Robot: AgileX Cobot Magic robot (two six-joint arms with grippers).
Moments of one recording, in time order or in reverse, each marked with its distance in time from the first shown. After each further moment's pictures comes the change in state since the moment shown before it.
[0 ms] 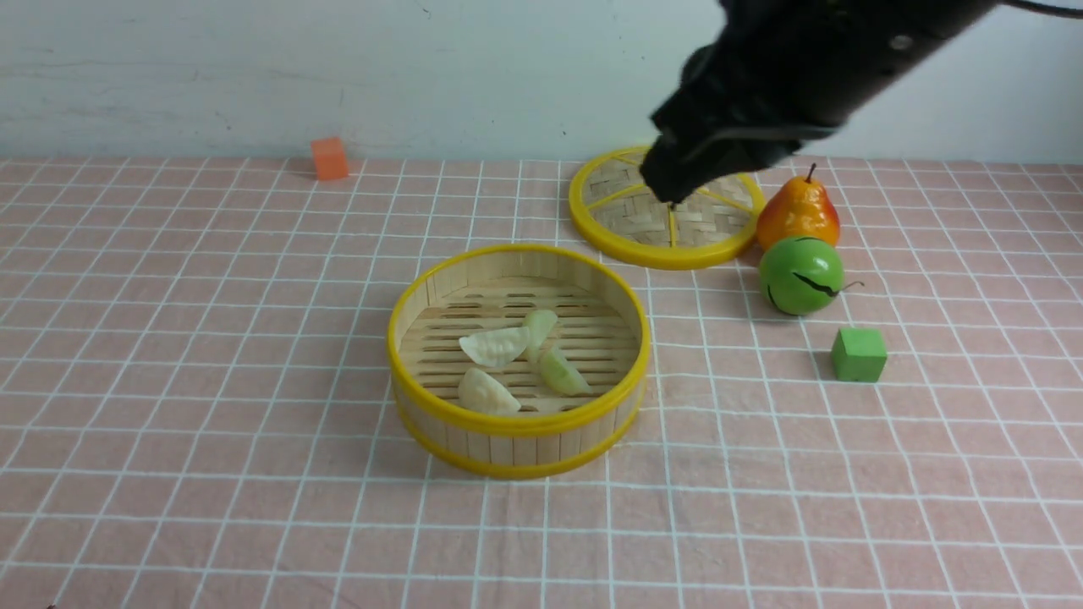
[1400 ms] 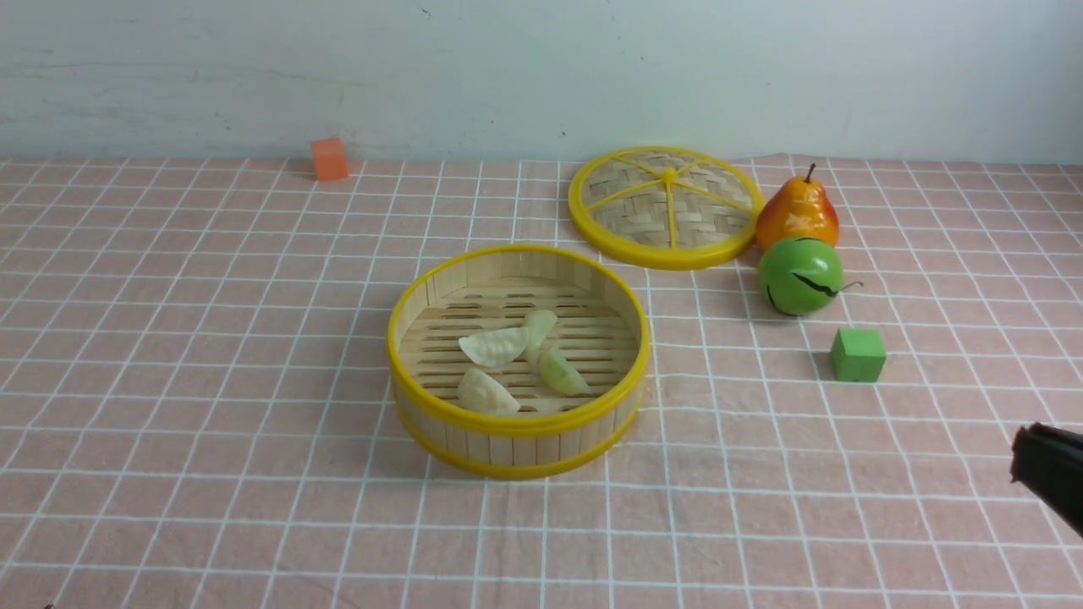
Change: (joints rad) right arm -0.052 -1.120 1.446 -0.045 -1.089 0.027; left arm 0.000 0.000 0.000 0.000 0.000 0.000
